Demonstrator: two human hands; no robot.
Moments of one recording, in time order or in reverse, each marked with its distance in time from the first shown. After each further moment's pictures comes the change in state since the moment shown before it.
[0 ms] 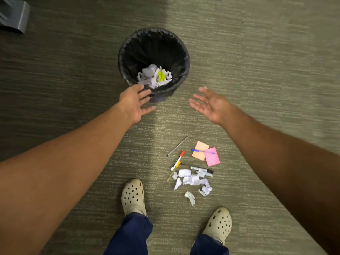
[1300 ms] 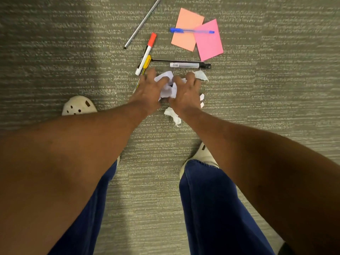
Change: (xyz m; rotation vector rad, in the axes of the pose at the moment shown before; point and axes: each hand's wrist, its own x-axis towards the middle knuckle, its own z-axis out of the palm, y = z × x) left_hand 0.134 -0.493 -0.050 1.830 -0.378 0.548; right_hand 0.078 0.427 -0.243 -1.526 0.243 -0.284
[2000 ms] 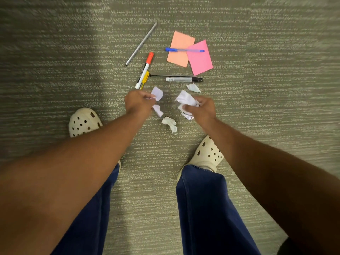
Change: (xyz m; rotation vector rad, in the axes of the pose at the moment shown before) left_hand -0.021 0.020 -0.045 -0.801 0.251 -0.663; right_hand -0.018 0.042 -0.055 0.859 -0.064 0.464
